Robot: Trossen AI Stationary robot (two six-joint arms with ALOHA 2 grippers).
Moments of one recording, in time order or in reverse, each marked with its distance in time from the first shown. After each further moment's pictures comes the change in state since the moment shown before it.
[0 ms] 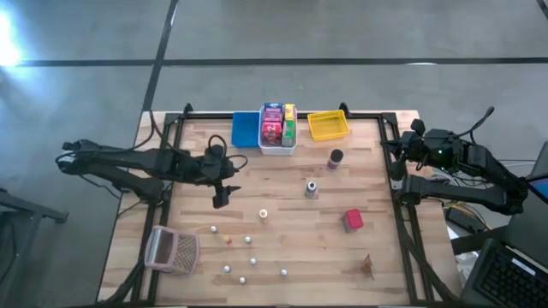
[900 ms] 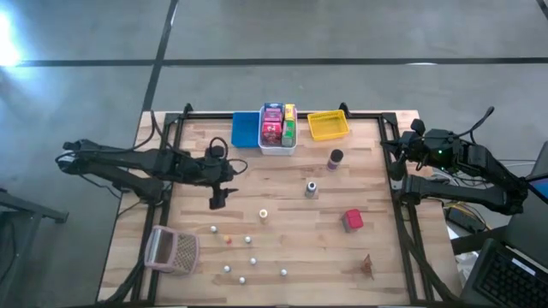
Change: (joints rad) left arm -0.010 0.004 0.007 -0.055 0.013 0.088; right arm 0.000 0.000 0.000 0.000 0.000 0.002
